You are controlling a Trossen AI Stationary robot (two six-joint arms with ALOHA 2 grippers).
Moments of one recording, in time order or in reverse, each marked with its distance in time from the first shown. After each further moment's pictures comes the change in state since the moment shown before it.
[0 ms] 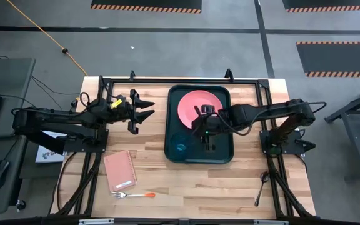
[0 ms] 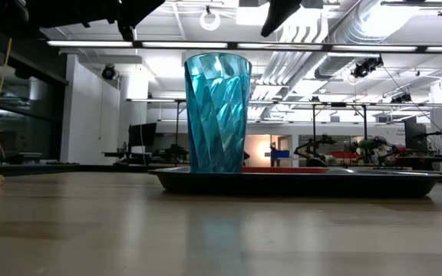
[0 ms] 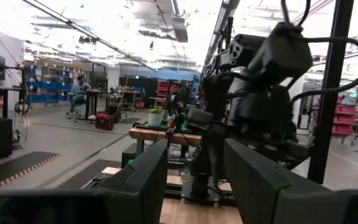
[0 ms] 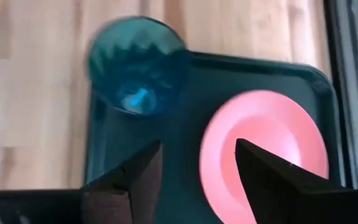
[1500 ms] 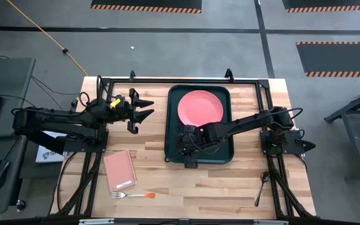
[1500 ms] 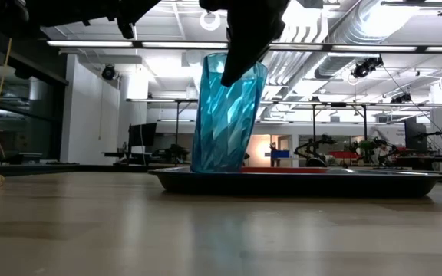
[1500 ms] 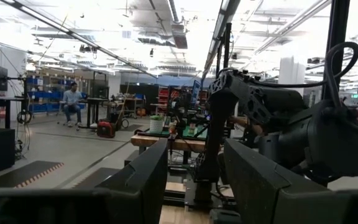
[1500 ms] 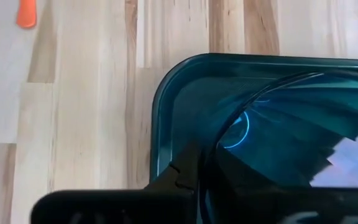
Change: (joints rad) left arm 0.000 0.000 0.000 0.029 0.000 0.028; right arm 0.047 0.278 0.000 0.231 -0.166 0.125
